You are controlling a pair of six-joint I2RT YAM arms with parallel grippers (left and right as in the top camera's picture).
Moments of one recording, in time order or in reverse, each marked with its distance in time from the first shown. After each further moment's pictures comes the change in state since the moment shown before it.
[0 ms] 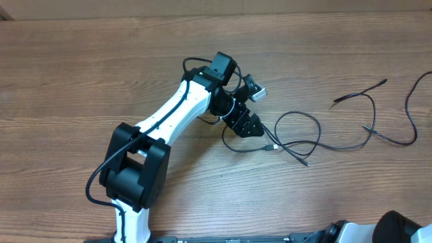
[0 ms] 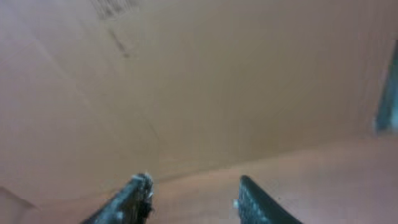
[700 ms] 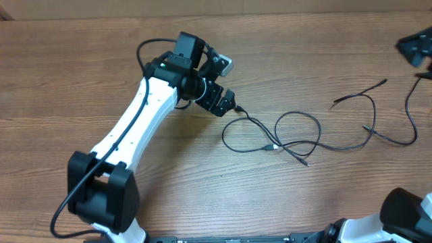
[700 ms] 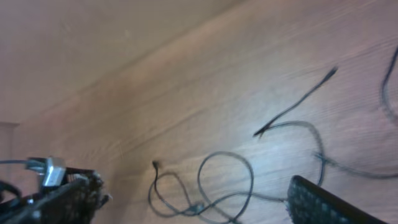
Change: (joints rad) left arm 0.132 -0.214 0.000 -0.023 -0.374 -0.130; right arm 0.064 0.154 -0.063 -0.467 0.105 -0.180
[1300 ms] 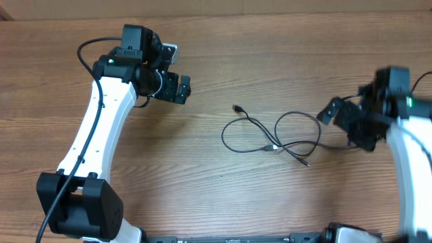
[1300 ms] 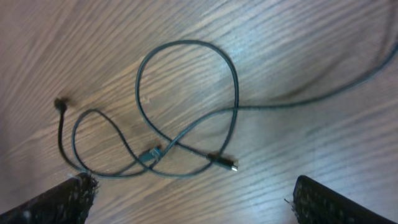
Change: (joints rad) left arm 0.232 -0.088 0.000 -0.116 -0.147 -0.087; right arm 0.296 -0.358 -1.172 0.520 0.273 0.347
